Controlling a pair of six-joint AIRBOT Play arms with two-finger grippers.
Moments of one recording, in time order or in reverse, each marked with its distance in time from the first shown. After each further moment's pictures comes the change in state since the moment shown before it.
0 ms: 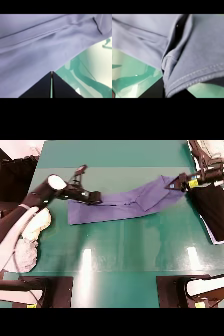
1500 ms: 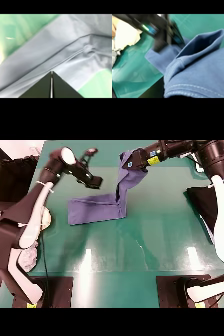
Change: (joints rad) left arm 0.053 -0.309 0.707 0.391 -0.428 -0.083; right arm 0.497 -0.018 0.372 -0.087 -0.152 0.132
